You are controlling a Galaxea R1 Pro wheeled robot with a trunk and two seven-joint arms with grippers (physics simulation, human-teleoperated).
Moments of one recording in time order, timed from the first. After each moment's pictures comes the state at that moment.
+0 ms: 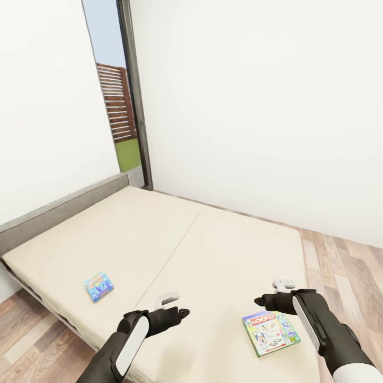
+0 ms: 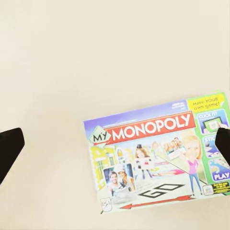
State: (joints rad) left arm -0.39 -0.10 -0.22 -0.96 0.57 0.64 0.02; right arm -0.46 -0.18 -0.01 -1.06 -0.07 0.86 0.26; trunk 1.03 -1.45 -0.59
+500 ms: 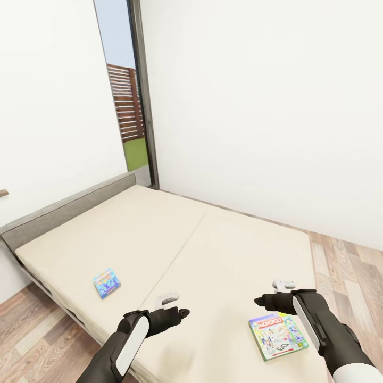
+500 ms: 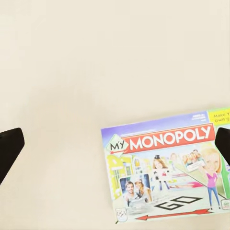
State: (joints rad) left arm -0.39 -0.10 -0.22 -0.96 0.57 0.64 0.02; right arm -0.46 -0.18 -0.01 -1.06 -0.07 0.86 0.26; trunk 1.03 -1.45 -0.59
